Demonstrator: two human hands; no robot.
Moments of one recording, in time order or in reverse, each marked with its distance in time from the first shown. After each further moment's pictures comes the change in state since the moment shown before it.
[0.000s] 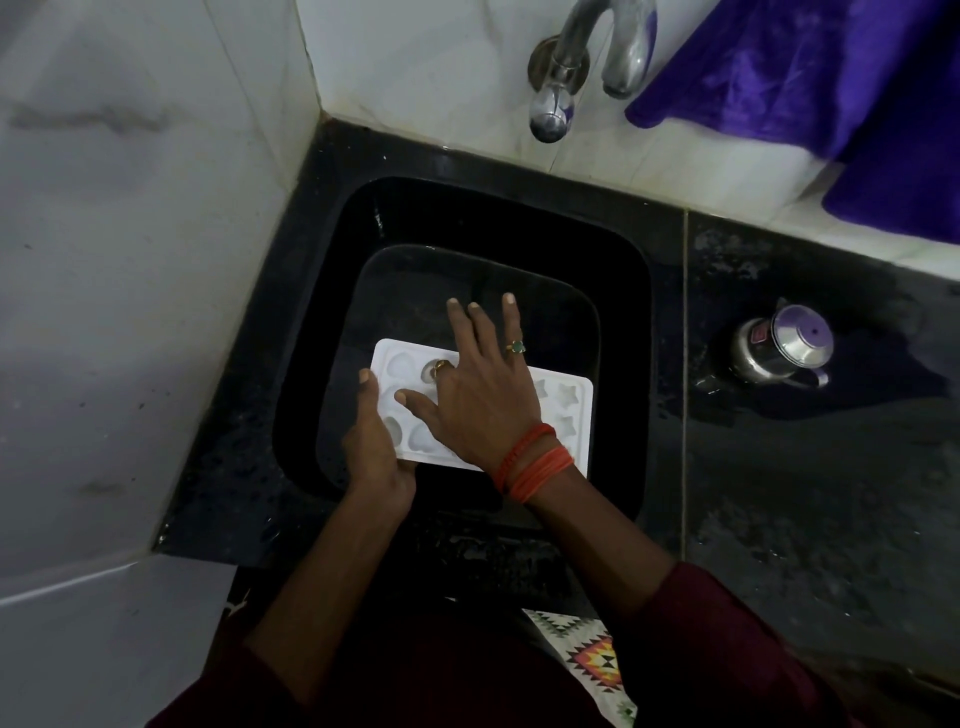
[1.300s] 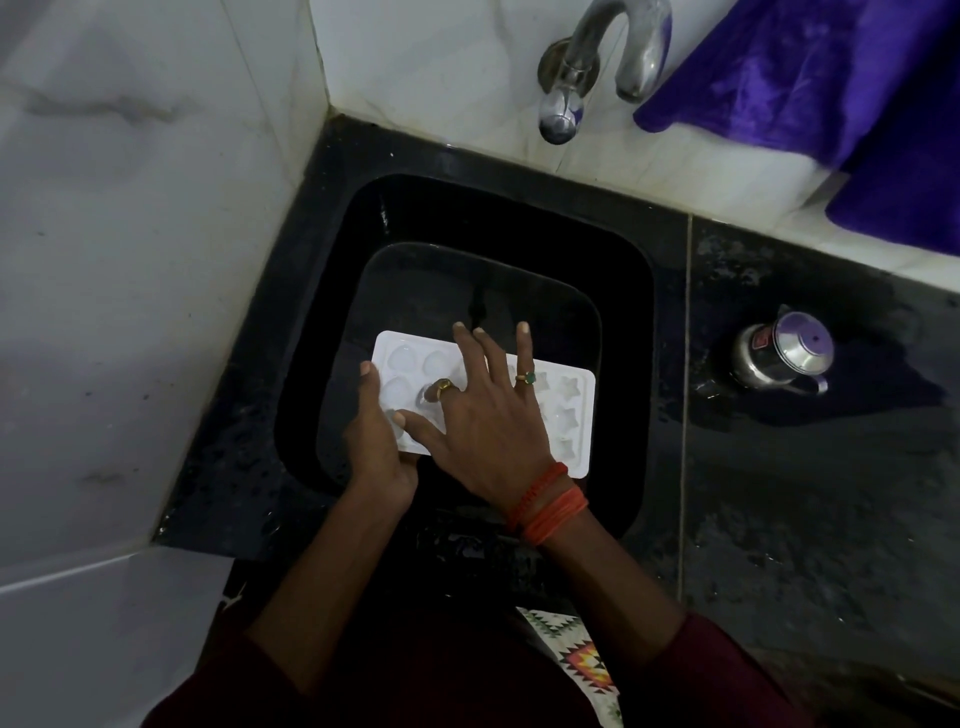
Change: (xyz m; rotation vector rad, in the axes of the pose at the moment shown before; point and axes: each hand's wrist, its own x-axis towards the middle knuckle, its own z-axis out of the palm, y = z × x) left_hand 0.014 0.002 -0.003 0.024 0.067 0.055; right_hand -0.026 -0.008 0.003 0.103 0.040 0.047
